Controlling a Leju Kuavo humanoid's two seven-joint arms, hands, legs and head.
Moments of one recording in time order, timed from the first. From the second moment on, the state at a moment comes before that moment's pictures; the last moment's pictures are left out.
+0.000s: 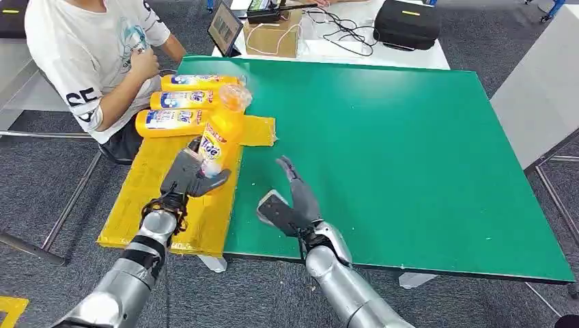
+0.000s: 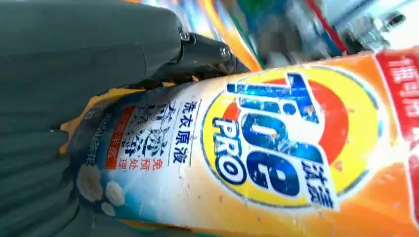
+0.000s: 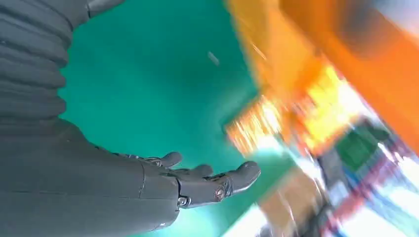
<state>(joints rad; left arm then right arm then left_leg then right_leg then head) -0.53 -0.03 -0.09 -0.81 -0.36 0.25 -0.43 -0.43 0.25 0.47 -0.85 0.40 -0.40 -0.31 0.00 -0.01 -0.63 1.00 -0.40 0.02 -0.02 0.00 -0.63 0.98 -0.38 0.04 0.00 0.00</state>
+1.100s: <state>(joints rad) -0.81 0.18 -0.27 -0.33 -1.05 0.07 -0.10 -0.33 0.18 0.32 -1.15 0.27 -0.32 -0.36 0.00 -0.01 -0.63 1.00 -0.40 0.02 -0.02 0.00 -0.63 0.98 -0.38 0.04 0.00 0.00</state>
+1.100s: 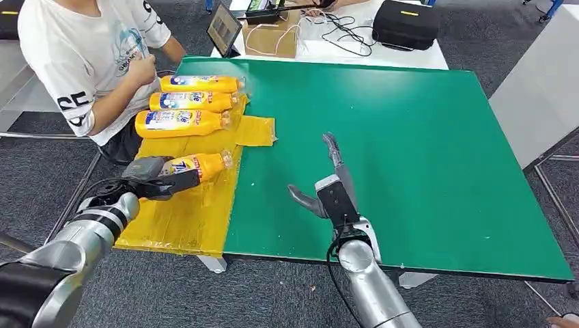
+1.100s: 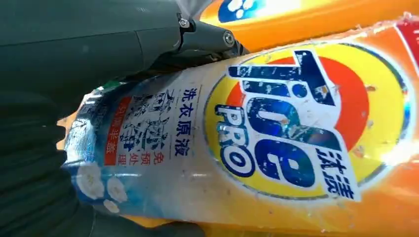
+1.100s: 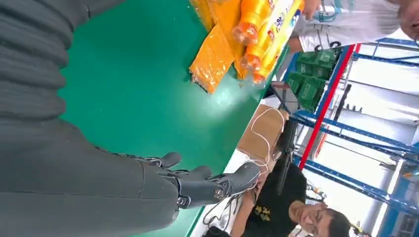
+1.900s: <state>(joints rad) -0.79 0.17 -0.23 -0.31 -0.98 0.21 -0.16 -0.35 0.18 0.32 -1.12 0.28 -0.33 -0.38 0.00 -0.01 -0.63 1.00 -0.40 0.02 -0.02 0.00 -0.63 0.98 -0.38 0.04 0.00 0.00</state>
